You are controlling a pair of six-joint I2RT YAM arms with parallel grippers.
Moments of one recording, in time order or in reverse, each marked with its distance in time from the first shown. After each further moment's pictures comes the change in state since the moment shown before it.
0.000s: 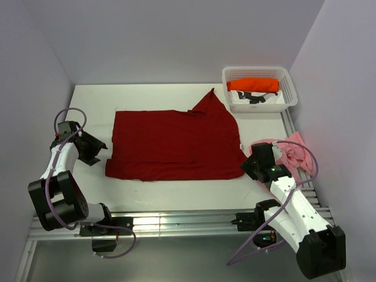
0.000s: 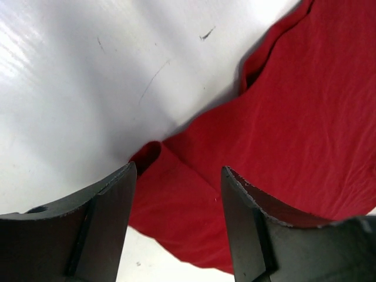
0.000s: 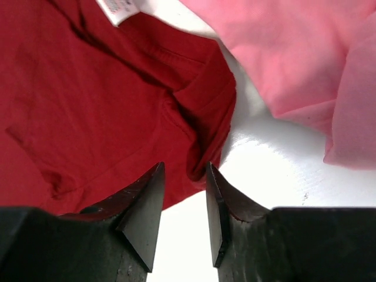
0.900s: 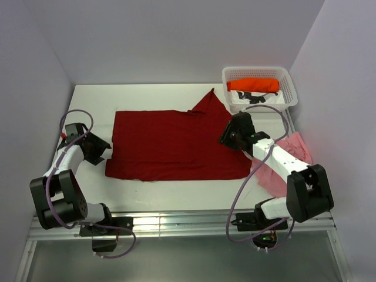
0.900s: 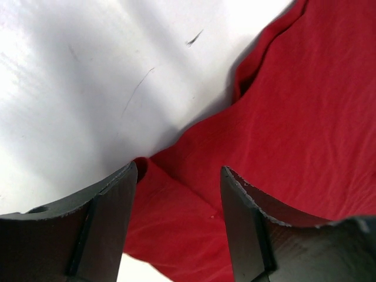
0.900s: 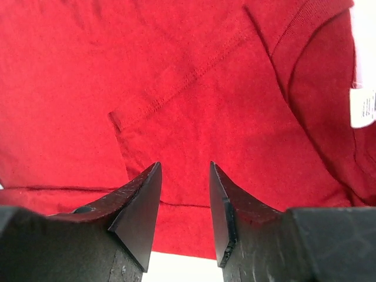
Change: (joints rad) left arm -0.059 0.018 -0.079 0.148 -0.031 -0.040; right arm 0.121 0.517 0.366 0.276 -0.155 -0.241
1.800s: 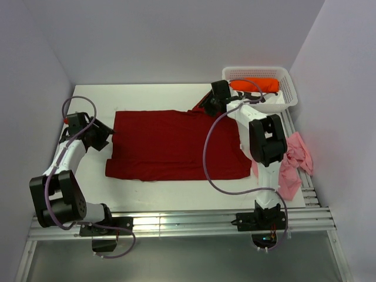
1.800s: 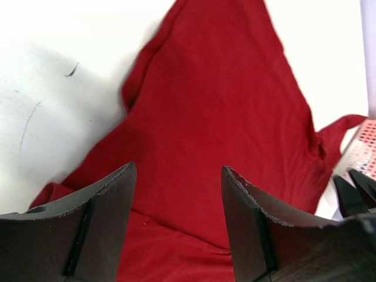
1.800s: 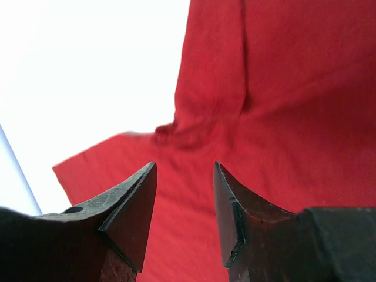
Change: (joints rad) left arm -0.075 0.018 0.100 0.110 0.076 -0.051; right arm -0.002 0.722 0.735 0.061 -0.032 0.216
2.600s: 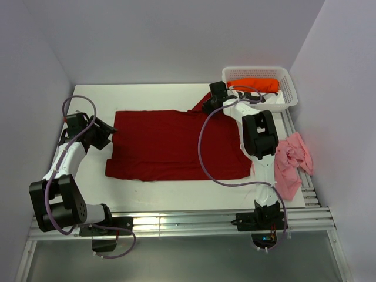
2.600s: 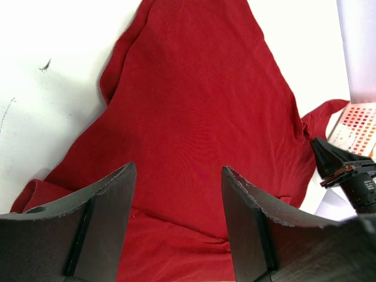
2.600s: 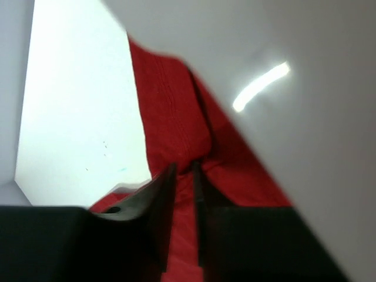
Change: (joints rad) left arm -0.001 -0.048 -0.016 0.019 0.060 0.000; right arm -0.022 0.194 0.157 -0.051 0.071 0.217
